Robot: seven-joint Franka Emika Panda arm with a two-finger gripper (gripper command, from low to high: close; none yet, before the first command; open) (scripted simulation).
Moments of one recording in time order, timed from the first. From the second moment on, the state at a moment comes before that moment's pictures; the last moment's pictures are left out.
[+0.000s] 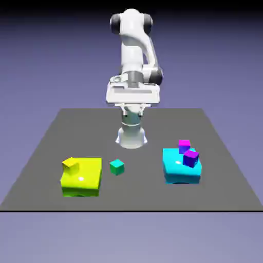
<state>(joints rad) 0.01 -0.53 0.00 -2.81 -0.04 2.99 0.72</state>
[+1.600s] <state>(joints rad) 0.44 -0.14 0.47 -2.41 -0.16 1.86 0.39</state>
